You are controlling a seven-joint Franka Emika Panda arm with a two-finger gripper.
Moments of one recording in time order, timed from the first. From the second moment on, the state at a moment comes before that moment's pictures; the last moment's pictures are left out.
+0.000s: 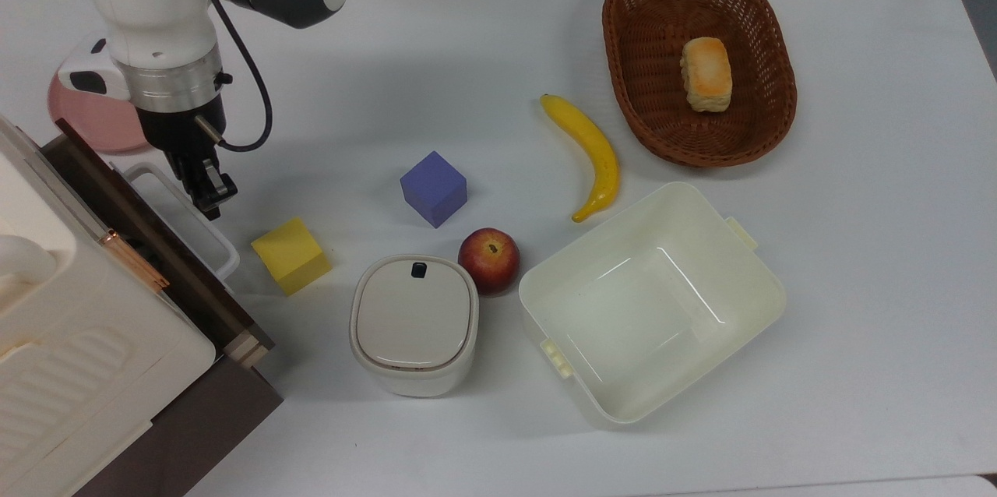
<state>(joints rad) -0.11 0.46 -0.21 -1.55 0.09 2.33 0.53</state>
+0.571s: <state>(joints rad) -0.12 0.47 -0.21 -1.52 0.09 2.33 0.53</state>
